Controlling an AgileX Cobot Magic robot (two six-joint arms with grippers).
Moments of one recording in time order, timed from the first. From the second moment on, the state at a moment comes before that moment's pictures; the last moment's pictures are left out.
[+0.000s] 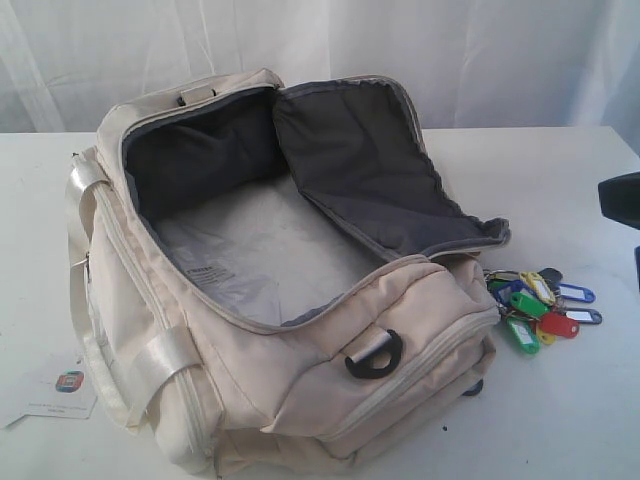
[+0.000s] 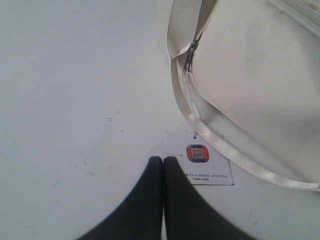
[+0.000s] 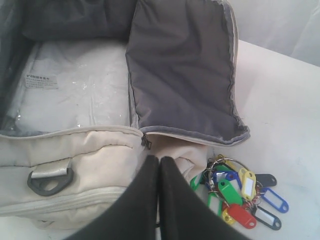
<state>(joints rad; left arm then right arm) -0.04 0.00 0.02 -0.21 0.42 0.18 0.29 0.70 -0.76 0.45 0.75 -0.53</state>
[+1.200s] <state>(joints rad) -0.04 0.00 0.02 -0.21 0.42 0.18 0.28 0.25 -0.47 0.33 0.58 -0.26</state>
